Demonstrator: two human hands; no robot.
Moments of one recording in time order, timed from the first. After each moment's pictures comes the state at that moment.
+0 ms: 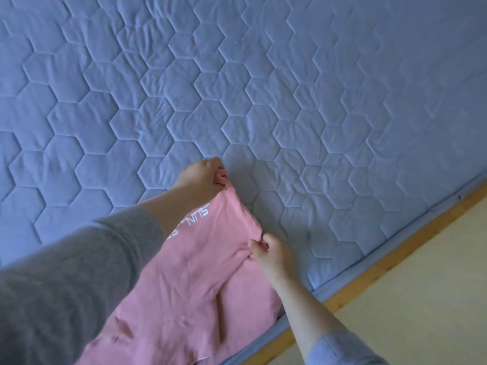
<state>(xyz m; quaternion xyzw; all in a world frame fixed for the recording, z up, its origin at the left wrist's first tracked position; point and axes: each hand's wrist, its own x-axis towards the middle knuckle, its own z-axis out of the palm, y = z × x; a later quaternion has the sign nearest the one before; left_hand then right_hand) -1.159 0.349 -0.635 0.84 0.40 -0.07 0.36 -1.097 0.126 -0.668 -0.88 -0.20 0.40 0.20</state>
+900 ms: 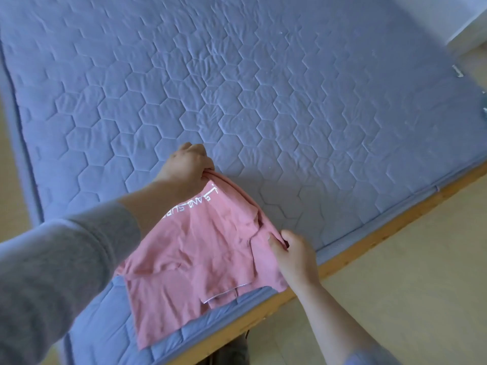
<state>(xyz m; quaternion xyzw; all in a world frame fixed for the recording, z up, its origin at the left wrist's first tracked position) -1.340 0.314 -0.495 0.92 0.34 0.02 0.20 -1.212 0.059 -0.544 -0.87 -0.33 0.27 0.24</state>
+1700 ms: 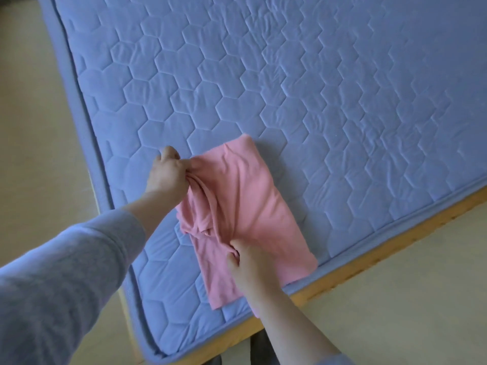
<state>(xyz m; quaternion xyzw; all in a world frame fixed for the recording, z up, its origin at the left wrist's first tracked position) -1.552 0.335 -0.615 0.83 0.52 -0.02 0.22 -1.456 0.109 -0.609 -0.81 -0.47 0.33 0.10</state>
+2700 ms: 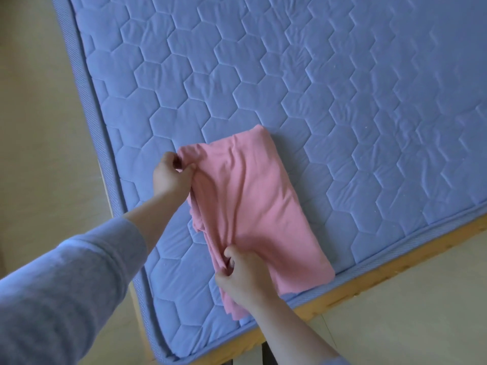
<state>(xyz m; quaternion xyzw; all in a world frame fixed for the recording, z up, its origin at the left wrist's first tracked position) -1.569 0.339 -0.657 0.57 0.68 0.18 0.42 -1.492 0.120 -0.646 -0.78 -0.45 0.41 0.11</state>
